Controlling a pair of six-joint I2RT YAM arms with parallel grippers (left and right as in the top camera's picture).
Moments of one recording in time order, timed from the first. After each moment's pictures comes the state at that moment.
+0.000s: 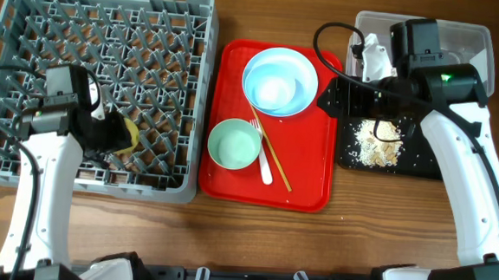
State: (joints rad) left arm 0.20 1.36 1.05 -1.01 0.02 -0.18; right arm 0.16 1.54 1.49 -1.14 -0.40 0.13
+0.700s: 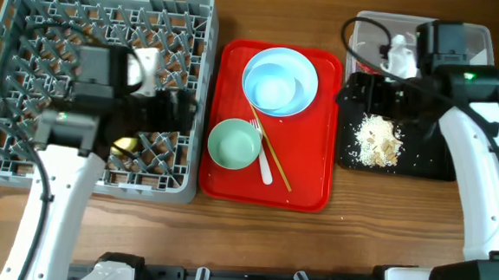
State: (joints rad) left arm -0.12 1.27 1.25 -1.00 0.29 -0.19; right arm 0.04 1.54 1.49 -1.18 -0.36 0.15
